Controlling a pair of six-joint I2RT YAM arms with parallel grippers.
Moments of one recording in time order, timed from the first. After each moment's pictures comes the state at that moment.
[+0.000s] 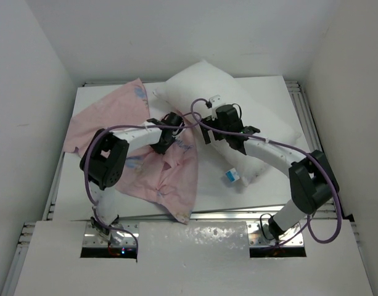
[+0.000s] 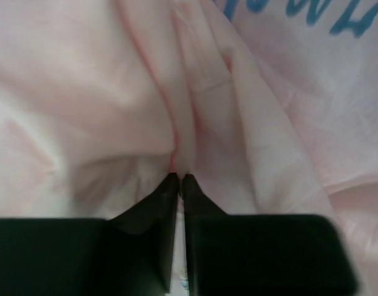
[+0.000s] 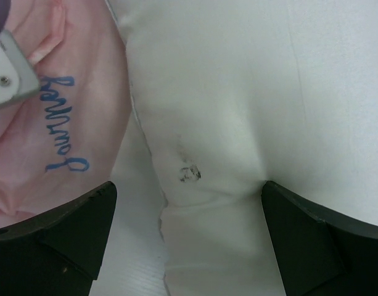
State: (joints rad) left arm -0.54 1.90 1.29 -0.64 -0.35 0.19; right arm 0.54 1.59 1.02 -0.07 0.18 0.01
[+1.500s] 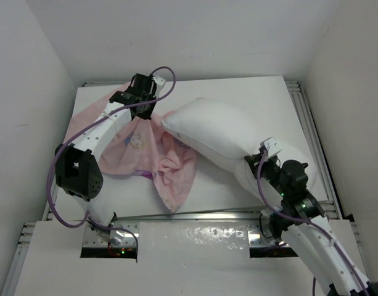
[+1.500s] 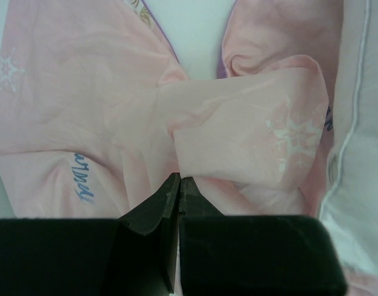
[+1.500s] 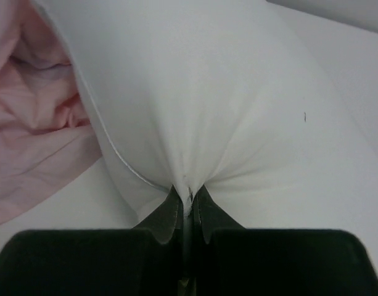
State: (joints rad) left arm -0.33 1.70 1.56 -0.73 -0.20 0.16; right arm 0.38 0.44 0.36 -0.14 -0.07 -0.06
